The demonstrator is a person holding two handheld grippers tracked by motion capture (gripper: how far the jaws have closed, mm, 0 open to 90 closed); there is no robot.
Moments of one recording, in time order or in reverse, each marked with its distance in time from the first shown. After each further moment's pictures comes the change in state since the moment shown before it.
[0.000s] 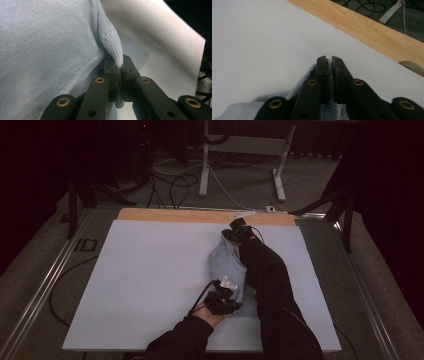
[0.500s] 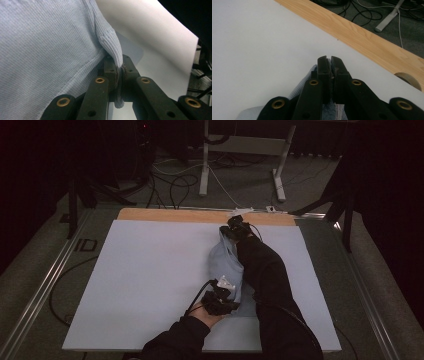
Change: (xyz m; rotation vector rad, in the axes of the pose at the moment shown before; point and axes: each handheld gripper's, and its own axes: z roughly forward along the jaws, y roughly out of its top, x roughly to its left) left arm -0.001 -0.001 -0.014 -0.008 -0.002 0.018; right arm 0.011 0.014 -0.006 -0.038 -0.015 -0.030
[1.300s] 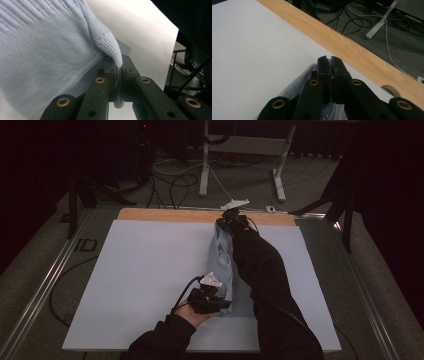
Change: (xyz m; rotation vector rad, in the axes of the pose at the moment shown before) left arm 0.006 -0.004 -0.044 -0.047 -0.060 0.015; right arm 0.021 0.037 -0.024 -0.017 -0.063 -0.037
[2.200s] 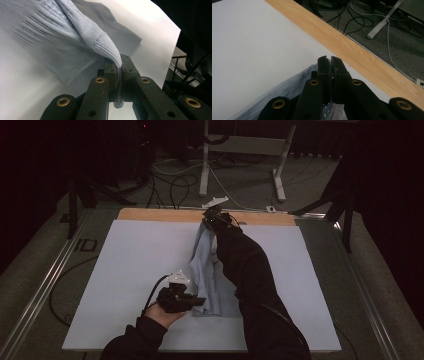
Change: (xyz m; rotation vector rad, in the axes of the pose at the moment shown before) left arm 0.027 -0.029 -0.060 -0.052 0.022 -0.054; right arm 0.038 0.029 0.022 0.047 -0.022 -0.047
